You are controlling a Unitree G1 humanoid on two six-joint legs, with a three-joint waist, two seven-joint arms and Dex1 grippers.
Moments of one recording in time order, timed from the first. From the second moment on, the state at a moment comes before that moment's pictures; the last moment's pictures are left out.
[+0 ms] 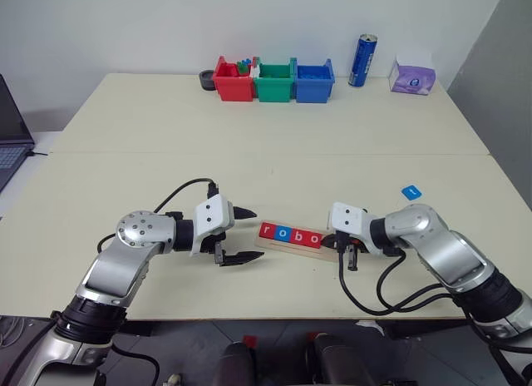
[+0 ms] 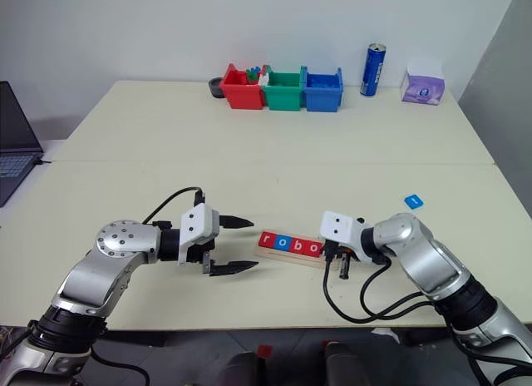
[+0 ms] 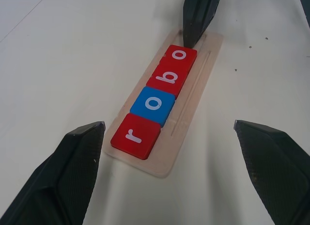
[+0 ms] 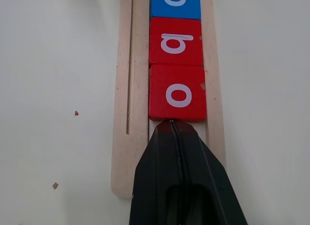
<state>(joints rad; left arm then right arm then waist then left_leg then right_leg) -0.32 0.73 -0.14 -0.15 -0.27 0.27 -1.13 -0.53 -0.71 0.47 -0.26 0.06 0.69 1.00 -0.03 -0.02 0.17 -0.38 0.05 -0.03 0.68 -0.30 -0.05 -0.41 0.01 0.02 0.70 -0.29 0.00</state>
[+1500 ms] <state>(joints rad) -0.33 0.74 -0.13 -0.15 -0.27 0.26 -1.14 -0.32 -0.76 0.41 -0.42 0.08 0.66 0.90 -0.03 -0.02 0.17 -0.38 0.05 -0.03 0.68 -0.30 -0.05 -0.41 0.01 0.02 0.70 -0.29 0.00</state>
